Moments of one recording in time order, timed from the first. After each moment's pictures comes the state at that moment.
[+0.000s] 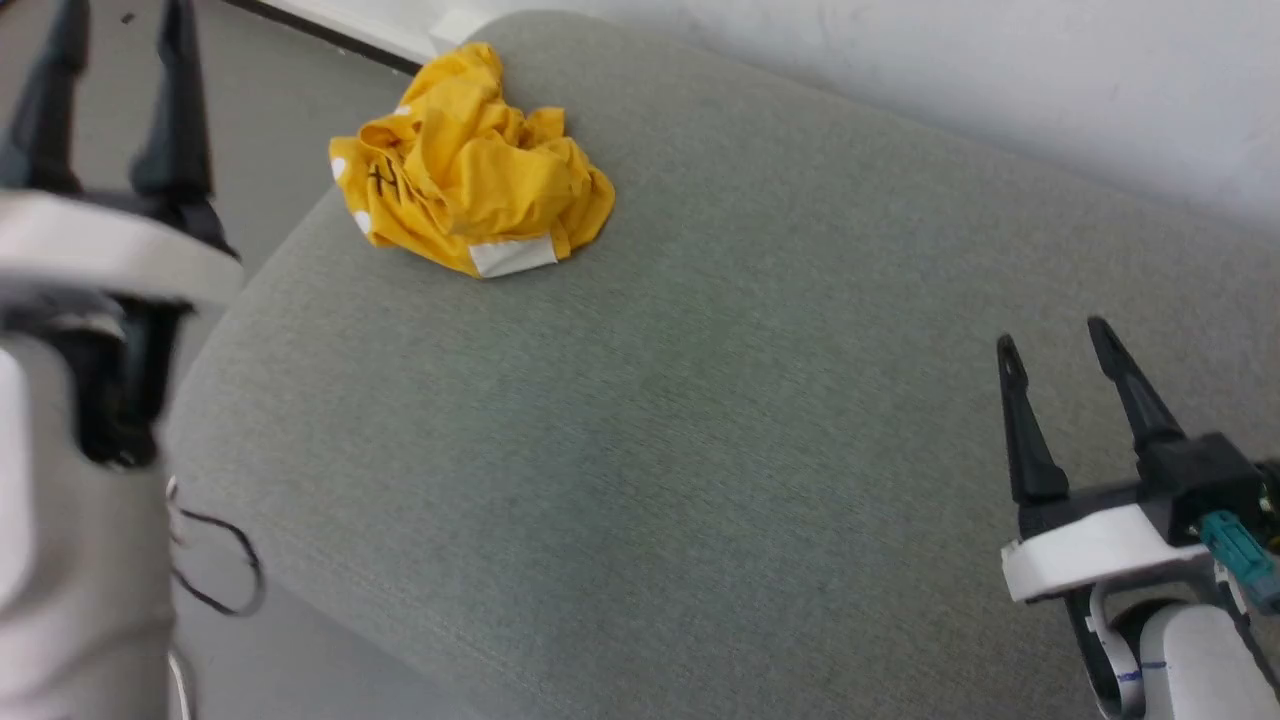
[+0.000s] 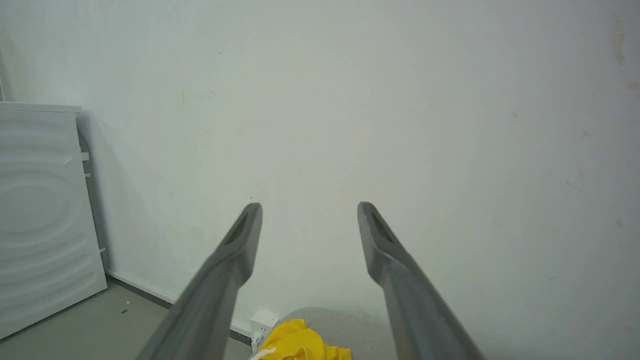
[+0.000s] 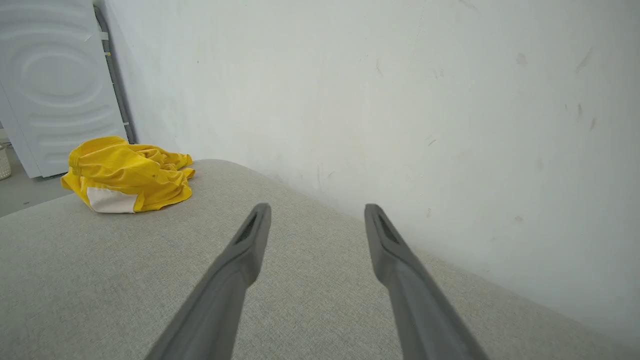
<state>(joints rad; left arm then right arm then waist) -0.55 0.29 0.06 0.00 -0.43 -0.08 0.02 -0.09 -0.05 -0.04 -0.03 -0.07 0.13 -0.15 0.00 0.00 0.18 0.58</state>
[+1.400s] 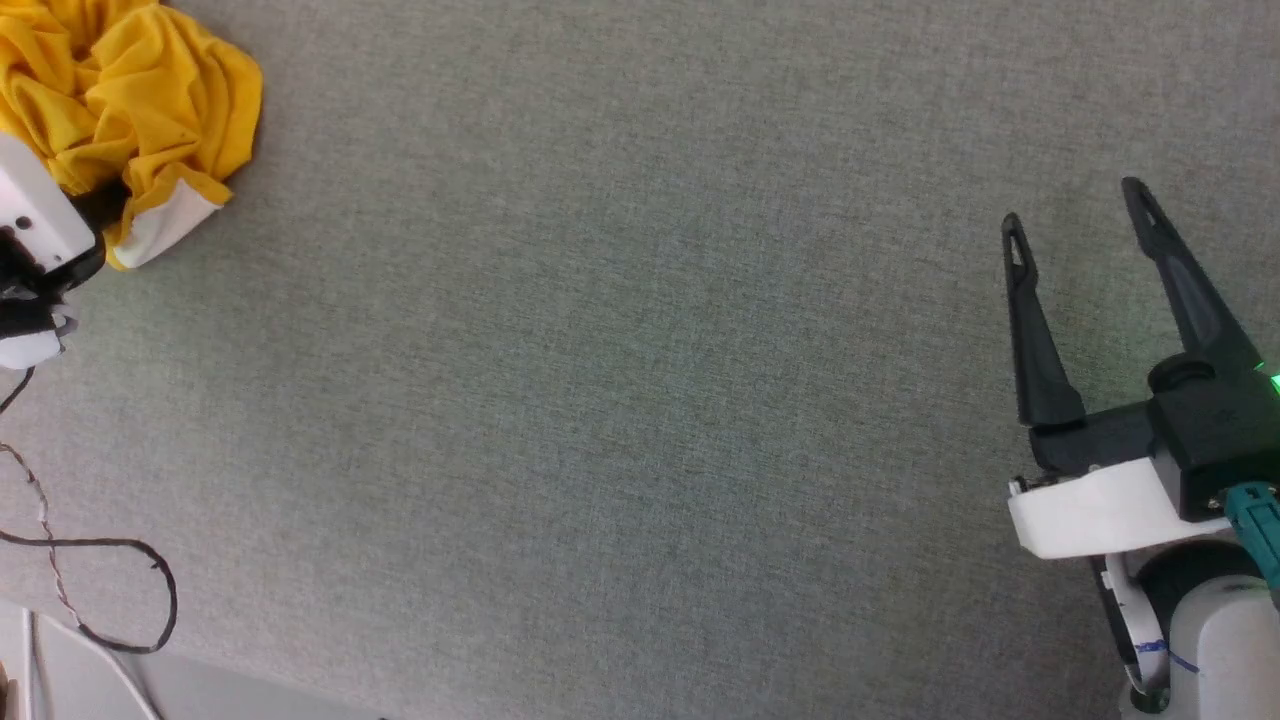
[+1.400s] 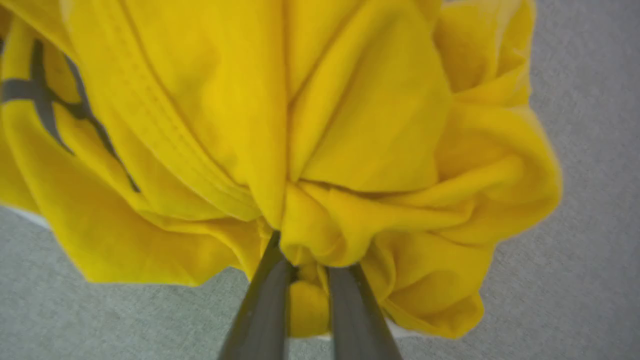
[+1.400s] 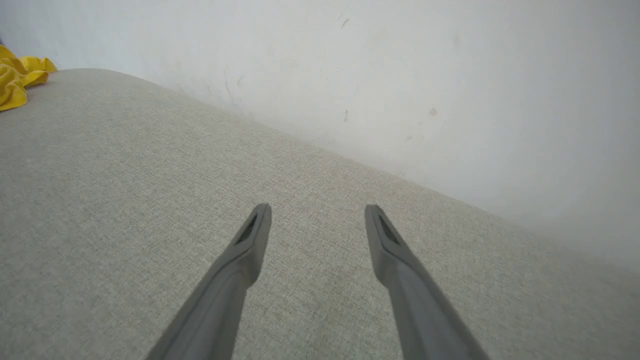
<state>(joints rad) -1.01 0.56 -0.16 0.92 -0.90 -0.11 0.66 -0.16 -0.05 0.05 -0.41 -0.24 0.13 0.08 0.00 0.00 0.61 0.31</state>
